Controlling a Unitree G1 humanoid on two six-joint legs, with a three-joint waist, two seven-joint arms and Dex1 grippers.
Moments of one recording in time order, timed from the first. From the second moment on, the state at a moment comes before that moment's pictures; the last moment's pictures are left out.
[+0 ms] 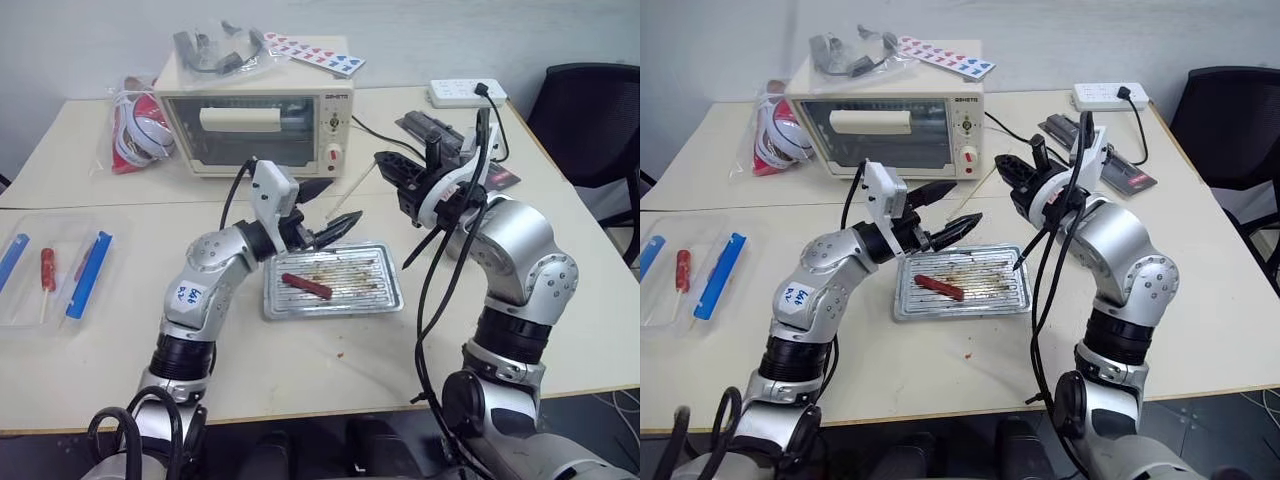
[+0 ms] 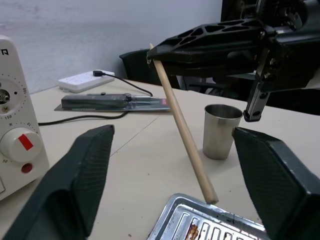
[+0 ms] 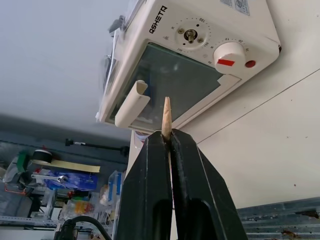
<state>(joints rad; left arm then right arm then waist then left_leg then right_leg) -0.61 0.26 -0.05 -0.12 -0.39 0.39 -0.58 -0.77 -0.11 -0.36 -0.18 1.76 0.85 -0.81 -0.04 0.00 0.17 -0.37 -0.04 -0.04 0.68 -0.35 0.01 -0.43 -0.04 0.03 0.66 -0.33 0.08</state>
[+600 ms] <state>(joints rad) -0.54 0.15 -0.03 -0.23 -0.38 0.41 -0.41 -0.77 -0.15 -0.28 -0.18 1.84 0.67 -0.82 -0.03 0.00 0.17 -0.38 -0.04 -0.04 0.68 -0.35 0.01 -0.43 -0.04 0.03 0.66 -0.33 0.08</state>
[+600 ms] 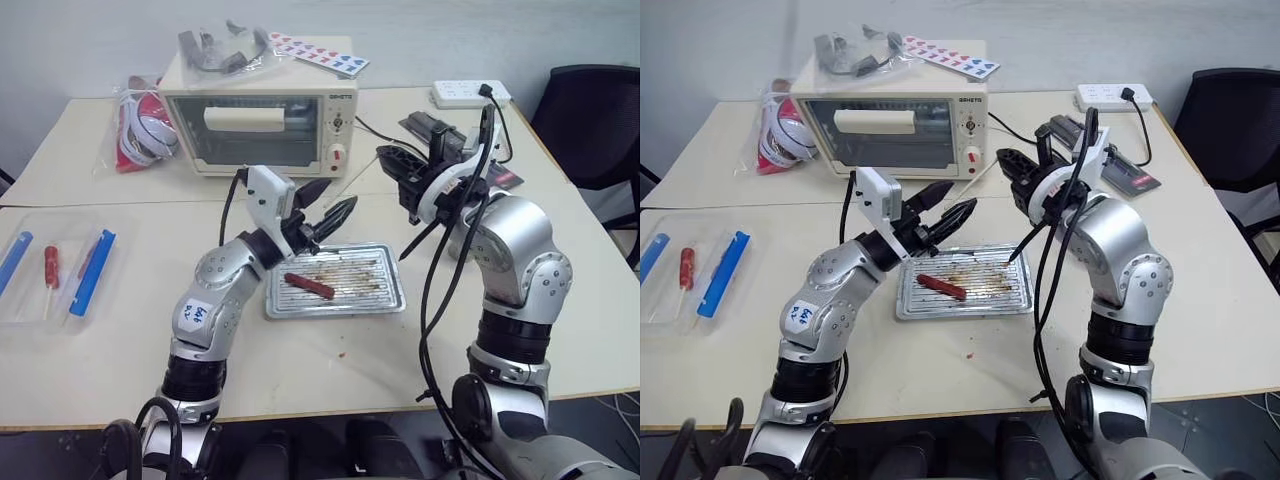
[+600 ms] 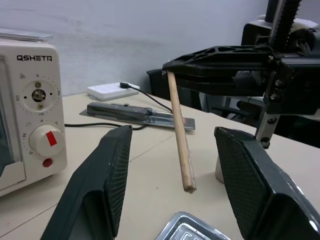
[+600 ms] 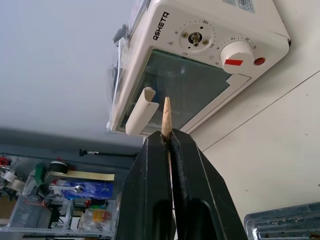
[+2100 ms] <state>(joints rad) -0.57 0.17 -0.02 -0.21 -0.38 0.41 -0.39 -0.75 -0.22 -0.23 -0.16 1.89 0.64 -0.79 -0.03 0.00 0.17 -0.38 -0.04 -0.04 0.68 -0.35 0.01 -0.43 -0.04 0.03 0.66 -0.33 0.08</state>
